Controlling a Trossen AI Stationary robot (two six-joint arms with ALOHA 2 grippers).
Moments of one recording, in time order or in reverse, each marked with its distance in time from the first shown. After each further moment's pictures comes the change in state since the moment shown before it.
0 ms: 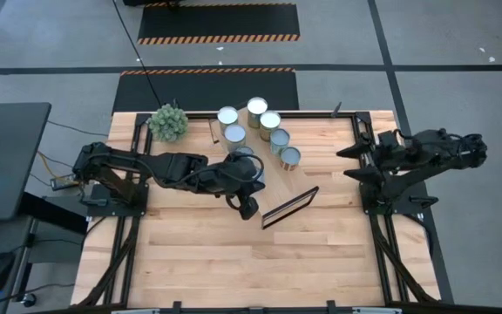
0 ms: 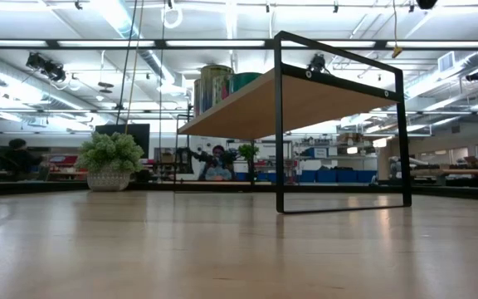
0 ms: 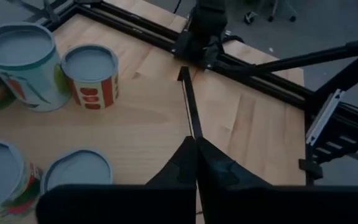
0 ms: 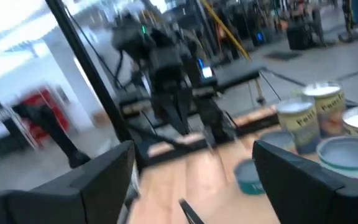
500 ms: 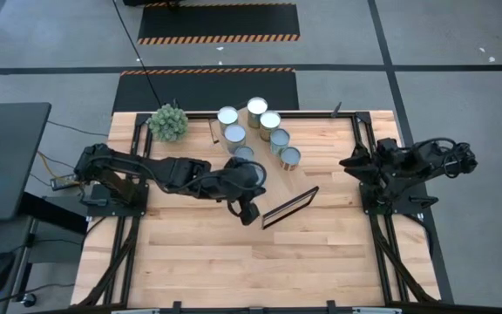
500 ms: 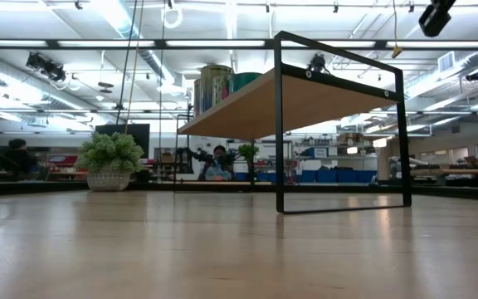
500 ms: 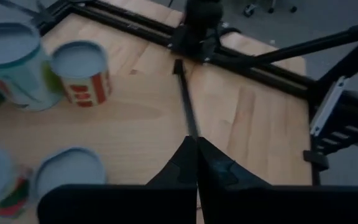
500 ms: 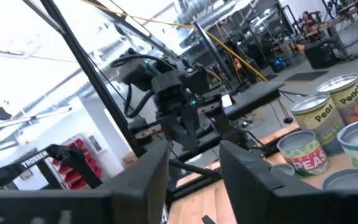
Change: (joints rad) left arm -0.035 0.020 0.000 0.010 -0.019 0.026; right arm 0.000 -0.239 -0.337 0.338 -0.007 0.111
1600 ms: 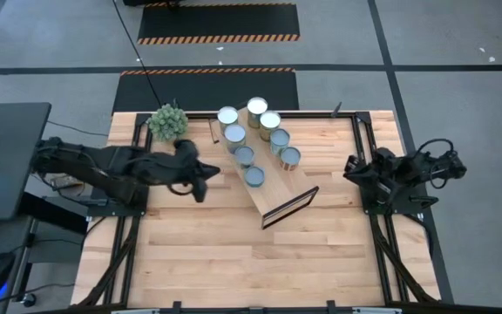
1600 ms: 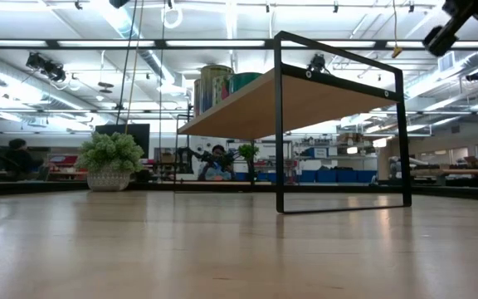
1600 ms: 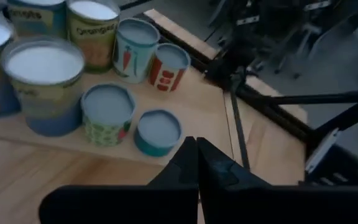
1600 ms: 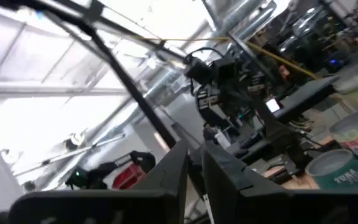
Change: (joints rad) left arm 0.012 -0.508 -0.438 0.033 -0.124 -0.206; right arm 0.000 -0.200 -0.275 0.255 -0.113 0.130
